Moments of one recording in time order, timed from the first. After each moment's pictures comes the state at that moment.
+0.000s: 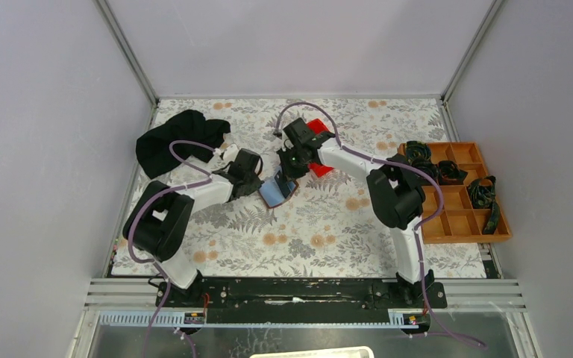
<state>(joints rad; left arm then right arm) -0.45 1.65 0.83 -0.10 -0.24 -0.96 0.69 2.11 1.65 -0.58 -0.25 0.29</state>
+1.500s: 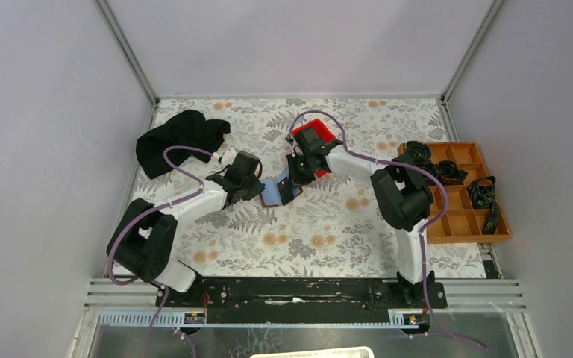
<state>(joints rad) -0.51 1.50 0.82 -0.22 -0.20 -1.04 0.65 2.06 1.47 -0.45 -0.31 0.42</state>
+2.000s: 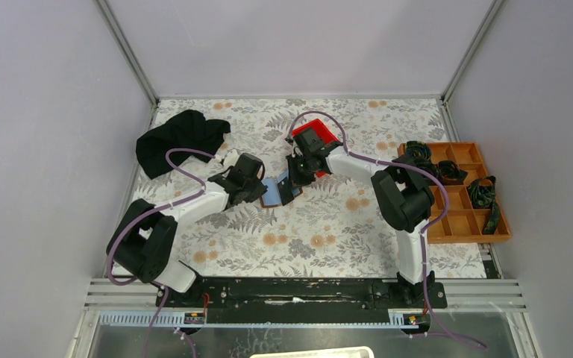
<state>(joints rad) -0.54 1.51 0.82 -0.24 -0.20 -1.08 0.65 2.05 1.45 -0.43 -0.30 0.42</state>
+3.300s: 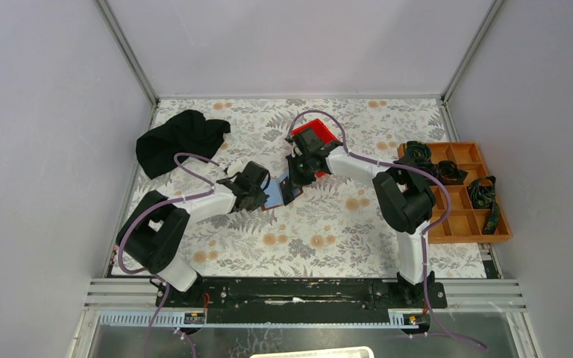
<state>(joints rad) -0.58 1.58 0.79 -0.25 -0.24 -1.11 0.66 2.03 1.45 -0.46 -0.26 0.42</state>
